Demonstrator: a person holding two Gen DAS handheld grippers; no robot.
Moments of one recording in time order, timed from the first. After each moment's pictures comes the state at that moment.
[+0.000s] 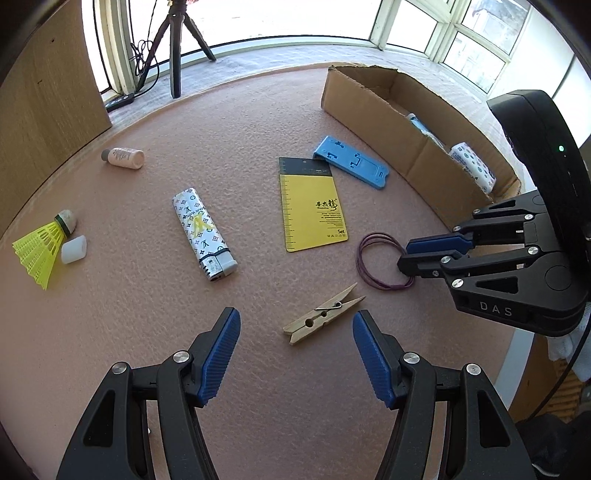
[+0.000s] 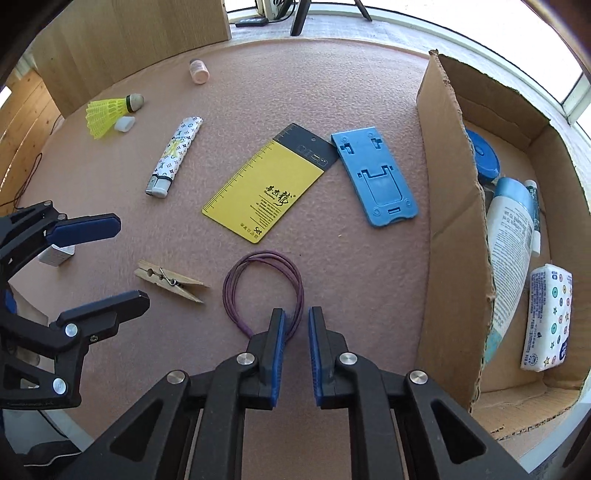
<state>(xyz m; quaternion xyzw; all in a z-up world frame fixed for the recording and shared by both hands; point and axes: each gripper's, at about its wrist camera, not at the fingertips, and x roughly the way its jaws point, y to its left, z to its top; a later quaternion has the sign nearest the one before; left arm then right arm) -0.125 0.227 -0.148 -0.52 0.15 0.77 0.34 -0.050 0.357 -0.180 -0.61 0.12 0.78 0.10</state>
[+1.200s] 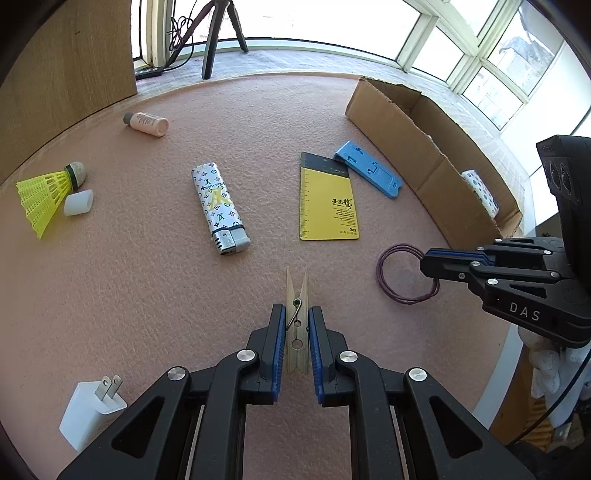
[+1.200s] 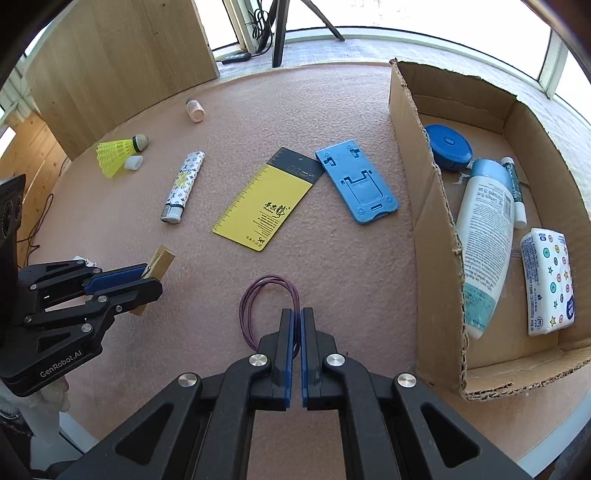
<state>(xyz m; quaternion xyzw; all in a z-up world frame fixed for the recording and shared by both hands) -0.123 0.198 -0.149 -0.54 0.07 0.78 0.32 -0.030 0.357 -0.159 -0.55 0.17 0.81 0.11</state>
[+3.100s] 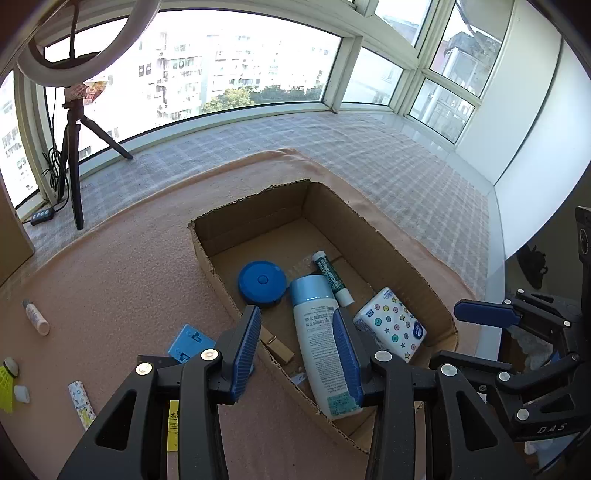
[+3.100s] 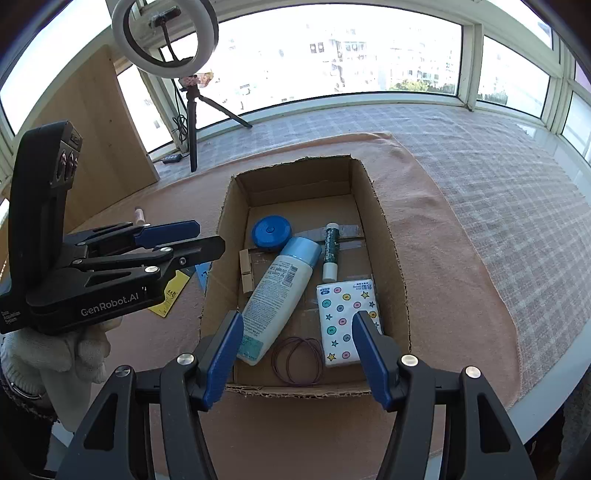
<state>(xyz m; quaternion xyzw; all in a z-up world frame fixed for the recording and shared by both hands) -0.157 0.404 -0.076 -0.44 0.08 0.80 0.40 0.046 0.485 -0.077 -0.46 0.18 0.85 0.19</state>
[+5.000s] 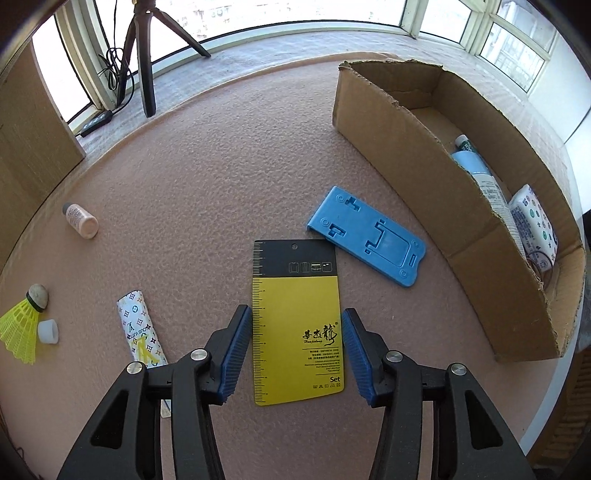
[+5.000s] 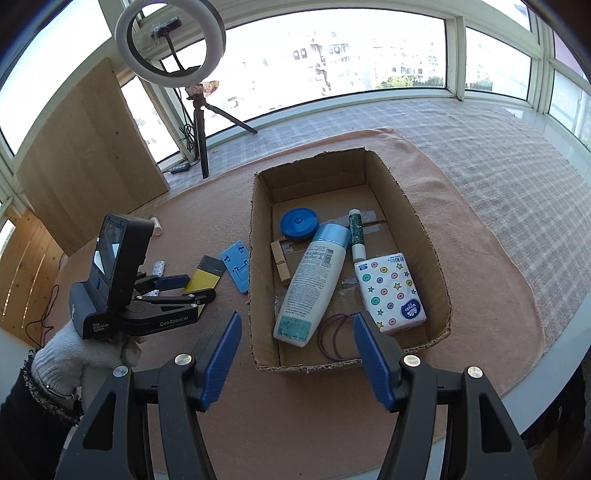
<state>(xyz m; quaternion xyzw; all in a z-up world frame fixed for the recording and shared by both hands) -0.188 0.322 -0.181 -0.54 0.17 0.78 0.28 0.054 0.443 -0.072 -0.43 0.22 0.85 0.21</state>
